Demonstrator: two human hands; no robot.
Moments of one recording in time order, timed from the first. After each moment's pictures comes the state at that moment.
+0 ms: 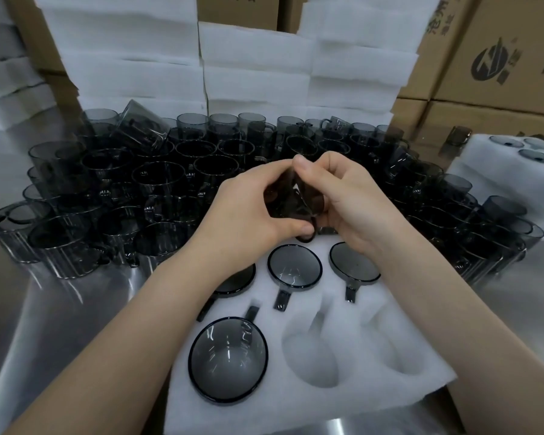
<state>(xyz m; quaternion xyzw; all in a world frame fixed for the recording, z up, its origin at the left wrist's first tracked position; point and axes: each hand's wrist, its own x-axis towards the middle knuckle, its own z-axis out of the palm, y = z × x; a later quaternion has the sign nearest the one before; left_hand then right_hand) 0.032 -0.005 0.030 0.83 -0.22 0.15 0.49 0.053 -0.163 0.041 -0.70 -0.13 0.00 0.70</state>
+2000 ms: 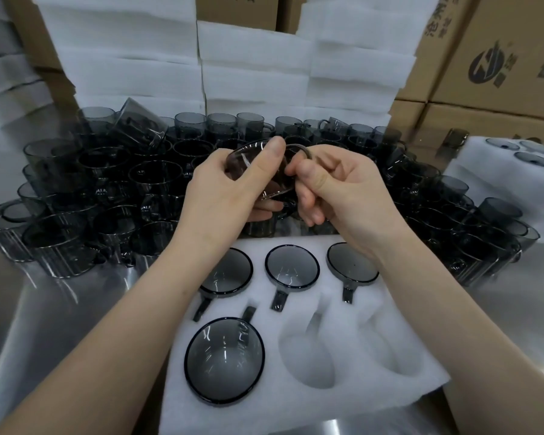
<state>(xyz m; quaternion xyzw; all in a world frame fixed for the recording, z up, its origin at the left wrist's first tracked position) 0.037 -0.002 0.036 0.69 -0.08 0.12 0.71 0.050 -0.161 0.040 -0.66 -0.30 -0.04 0.69</state>
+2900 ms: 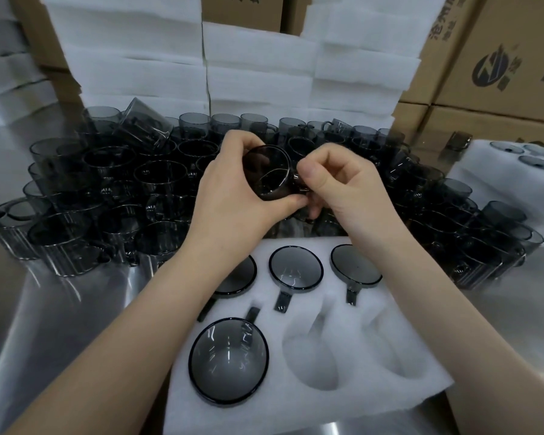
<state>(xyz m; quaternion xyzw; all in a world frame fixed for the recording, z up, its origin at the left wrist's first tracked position) 0.034 -0.003 0.032 0.80 -0.12 0.26 0.52 0.051 -0.161 0.042 -0.73 -0.24 -0.12 0.63</state>
